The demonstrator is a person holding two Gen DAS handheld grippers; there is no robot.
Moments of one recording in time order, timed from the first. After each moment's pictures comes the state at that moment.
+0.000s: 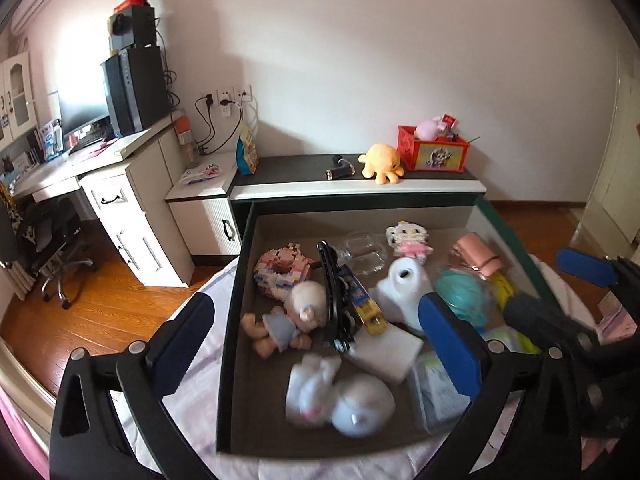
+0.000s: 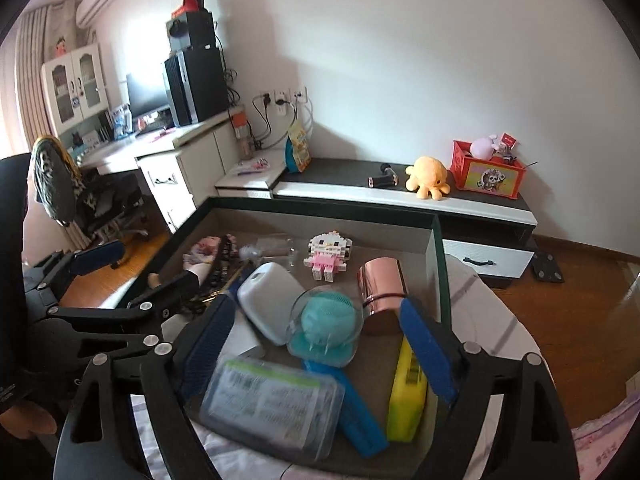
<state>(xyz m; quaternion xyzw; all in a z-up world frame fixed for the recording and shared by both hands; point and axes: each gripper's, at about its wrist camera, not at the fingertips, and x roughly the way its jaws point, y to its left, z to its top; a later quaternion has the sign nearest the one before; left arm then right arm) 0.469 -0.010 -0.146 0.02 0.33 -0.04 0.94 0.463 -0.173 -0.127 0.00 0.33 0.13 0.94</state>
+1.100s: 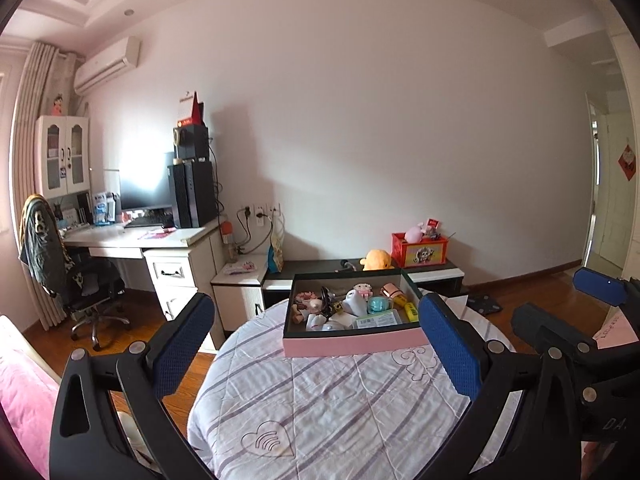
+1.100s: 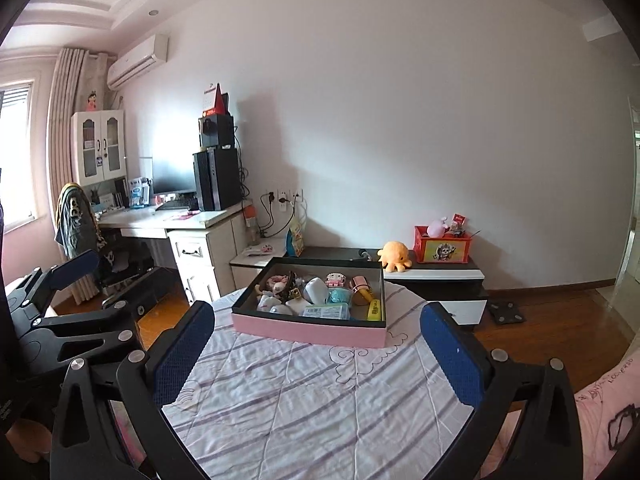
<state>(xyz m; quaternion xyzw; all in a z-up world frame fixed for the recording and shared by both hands) 0.130 -0.008 -0.022 0.02 0.12 -0.01 0.99 0.132 -0.176 -0.020 0.00 0.15 0.08 0.98</state>
